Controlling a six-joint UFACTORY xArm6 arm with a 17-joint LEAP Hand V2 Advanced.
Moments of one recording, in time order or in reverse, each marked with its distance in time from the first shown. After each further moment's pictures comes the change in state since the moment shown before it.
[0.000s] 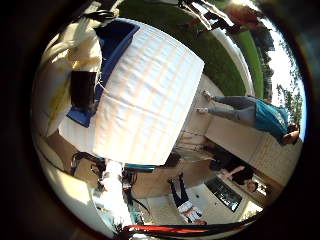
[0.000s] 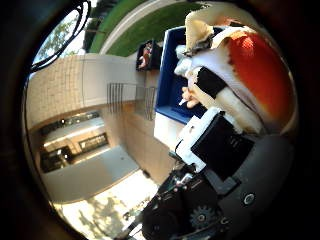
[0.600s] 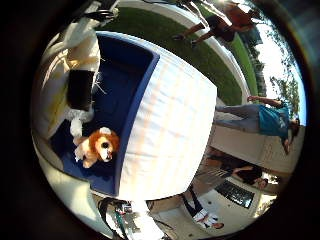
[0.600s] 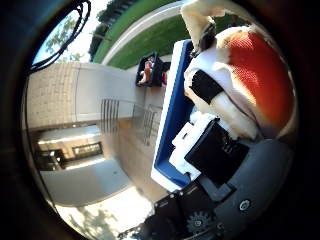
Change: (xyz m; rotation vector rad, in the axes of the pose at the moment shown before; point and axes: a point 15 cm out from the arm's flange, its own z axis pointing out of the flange) arm 0.006 -0.122 0.122 0.044 0.012 0.104
